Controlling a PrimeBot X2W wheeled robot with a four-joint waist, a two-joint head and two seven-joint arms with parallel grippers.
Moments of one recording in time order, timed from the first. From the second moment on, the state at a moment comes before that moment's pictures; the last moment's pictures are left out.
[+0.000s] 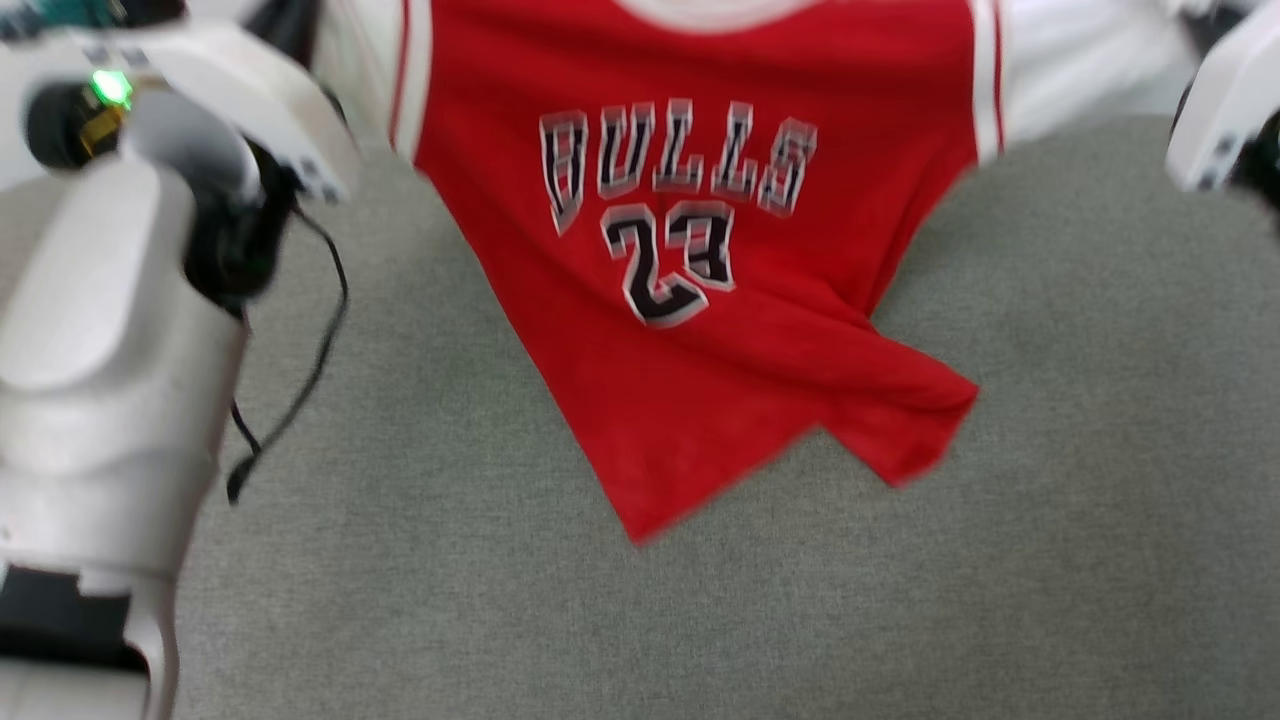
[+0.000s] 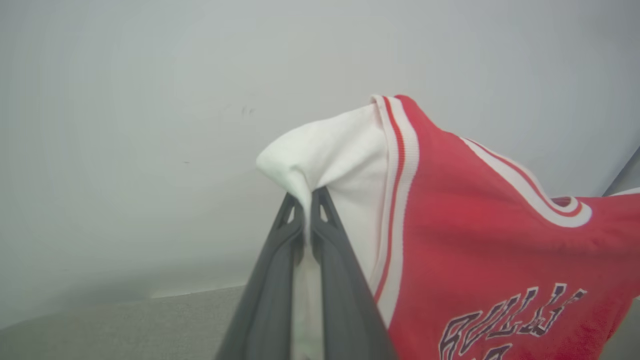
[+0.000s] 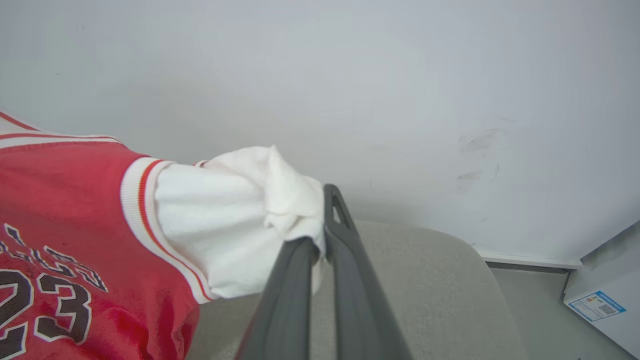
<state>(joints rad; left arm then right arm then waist) -0.99 0.36 -0.36 0.61 -0.66 -0.06 0.06 -0.96 -0.33 0.10 0.57 0.30 0.13 0.41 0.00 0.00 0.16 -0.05</state>
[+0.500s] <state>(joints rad) -1.51 0.37 -0.34 0.77 -0.56 -0.04 -0.15 -1.53 -0.30 0.10 0.64 0.18 0.13 0.14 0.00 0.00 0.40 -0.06</state>
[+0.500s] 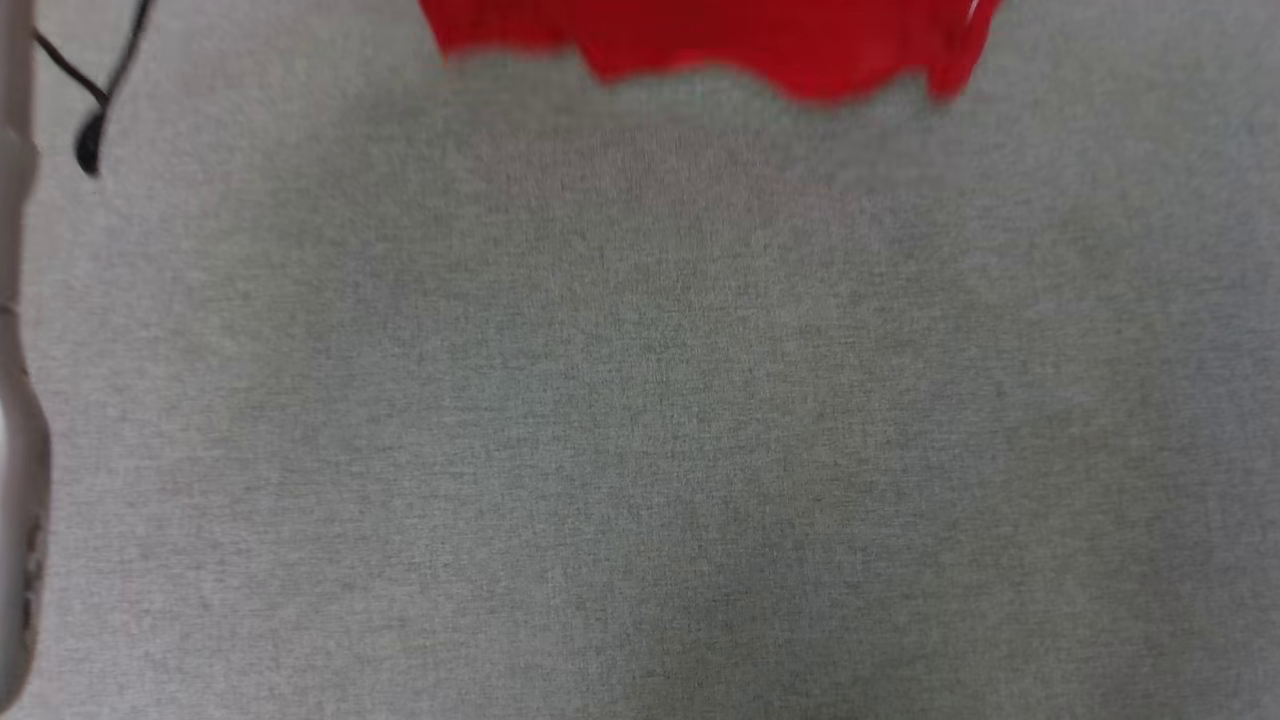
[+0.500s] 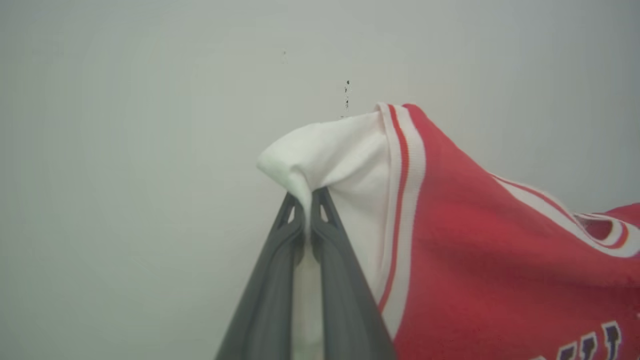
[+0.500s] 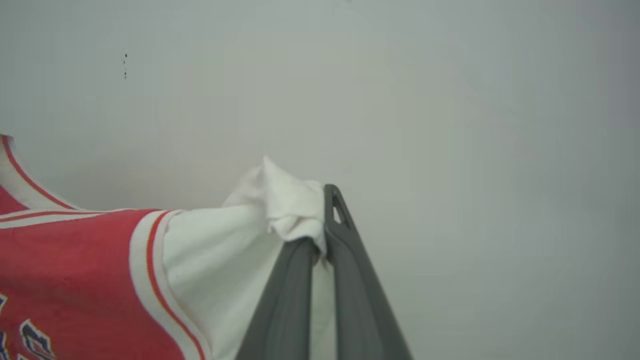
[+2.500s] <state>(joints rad) 0.13 0.30 -0.16 0.16 -0.63 0.12 -0.18 0.29 -0.10 0.01 0.00 0.32 0.13 0.39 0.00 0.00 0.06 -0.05</state>
